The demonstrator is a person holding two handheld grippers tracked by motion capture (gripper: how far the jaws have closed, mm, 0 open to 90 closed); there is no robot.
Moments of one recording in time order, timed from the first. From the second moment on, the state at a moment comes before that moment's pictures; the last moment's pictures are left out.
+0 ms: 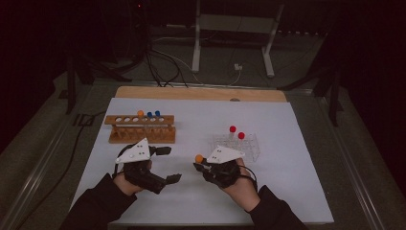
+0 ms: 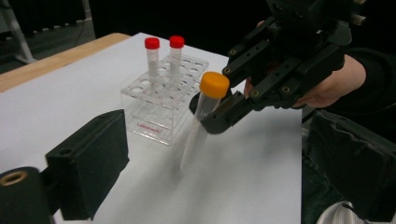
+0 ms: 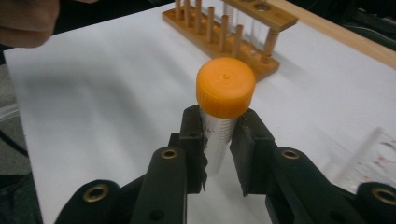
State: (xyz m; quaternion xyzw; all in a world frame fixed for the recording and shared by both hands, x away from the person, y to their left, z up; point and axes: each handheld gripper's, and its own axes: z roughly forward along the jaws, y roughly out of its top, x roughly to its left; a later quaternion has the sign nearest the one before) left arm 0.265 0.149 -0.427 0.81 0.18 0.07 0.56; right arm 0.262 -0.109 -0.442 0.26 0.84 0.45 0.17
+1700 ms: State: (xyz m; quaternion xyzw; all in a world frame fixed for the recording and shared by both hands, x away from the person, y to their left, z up) left arm 0.286 0.141 -0.415 0.80 0.19 0.15 0.55; right arm 0.257 -0.107 -0.437 0.26 0.82 0.49 0.15
